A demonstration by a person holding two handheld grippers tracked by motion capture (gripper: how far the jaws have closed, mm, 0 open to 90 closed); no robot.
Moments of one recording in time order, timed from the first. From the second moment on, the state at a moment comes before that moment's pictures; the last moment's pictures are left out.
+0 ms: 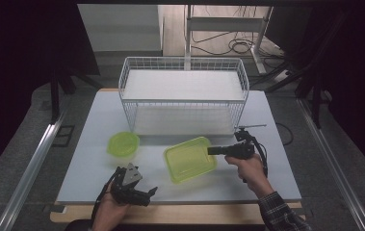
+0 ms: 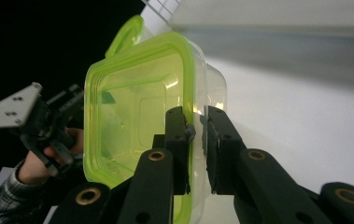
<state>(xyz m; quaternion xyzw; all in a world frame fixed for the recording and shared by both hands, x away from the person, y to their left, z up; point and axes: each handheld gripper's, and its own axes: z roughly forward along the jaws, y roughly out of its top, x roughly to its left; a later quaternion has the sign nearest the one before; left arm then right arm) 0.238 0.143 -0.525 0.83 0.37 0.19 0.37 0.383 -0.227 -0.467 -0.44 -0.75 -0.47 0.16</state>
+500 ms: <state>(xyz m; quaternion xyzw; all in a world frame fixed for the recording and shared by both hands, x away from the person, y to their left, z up) 0.238 0.142 -0.526 0.83 0.37 0.19 0.37 0.386 -0.229 -0.426 -0.43 -0.73 -0.51 0.14</state>
